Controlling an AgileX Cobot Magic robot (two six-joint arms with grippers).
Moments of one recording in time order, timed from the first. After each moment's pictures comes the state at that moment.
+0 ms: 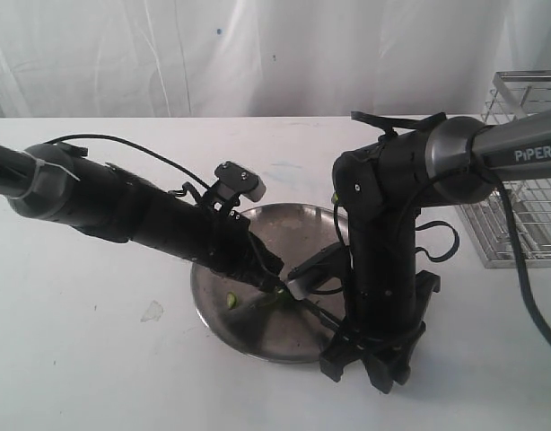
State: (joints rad) left arm -0.42 2.02 -1.14 -1.49 0.51 1.66; right arm 0.58 1.95 -1.17 0.05 1.16 -0.20
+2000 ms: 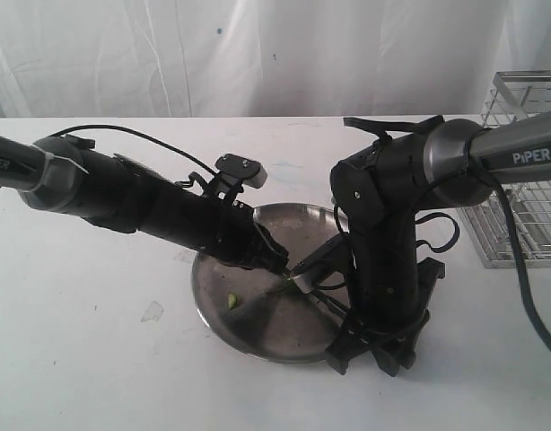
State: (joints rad) left arm -0.42 2.05 -1.20 -1.46 0.51 1.52; right arm 0.59 1.95 -1.17 -0.07 1.10 -0.12
